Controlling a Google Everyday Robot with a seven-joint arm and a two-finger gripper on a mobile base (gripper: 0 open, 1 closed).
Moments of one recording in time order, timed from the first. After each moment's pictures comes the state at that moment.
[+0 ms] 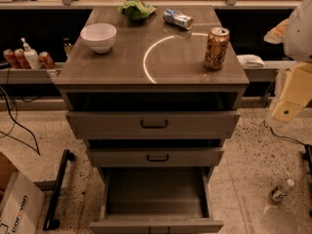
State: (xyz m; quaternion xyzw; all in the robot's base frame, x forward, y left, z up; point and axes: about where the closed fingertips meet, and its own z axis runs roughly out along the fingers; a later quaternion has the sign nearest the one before) arm 0.438 -0.216 0.978 -0.60 0.78 -0.04 0.16
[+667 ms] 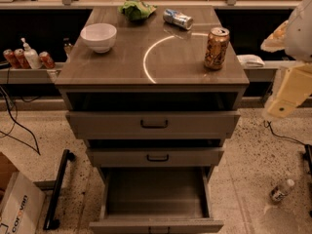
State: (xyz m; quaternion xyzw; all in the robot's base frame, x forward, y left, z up) arm 0.438 -0.215 0.981 -0.60 0.78 -0.04 0.17
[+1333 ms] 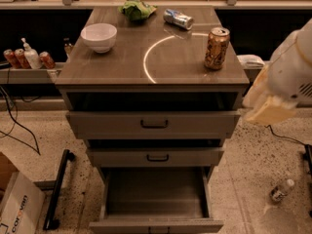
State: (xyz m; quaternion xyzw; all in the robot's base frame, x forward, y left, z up) arm 0.413 -0.195 0.936 -0.61 0.77 -0.02 0.16
